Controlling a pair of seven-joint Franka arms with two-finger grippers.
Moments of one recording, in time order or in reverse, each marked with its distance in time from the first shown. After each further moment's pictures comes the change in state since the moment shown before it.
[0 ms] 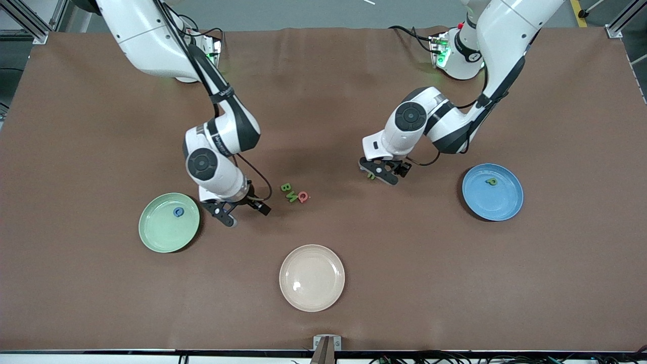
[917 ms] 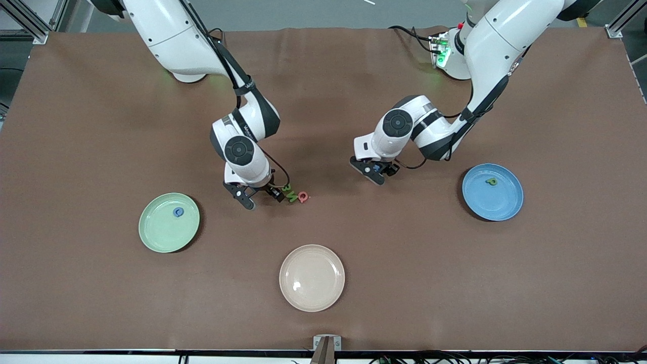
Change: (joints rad) left arm -0.037 0.090 0.019 0.020 0.063 0.017 -0.003; right arm 0.116 0.020 -0.011 -0.082 -0.068 0.060 0.256
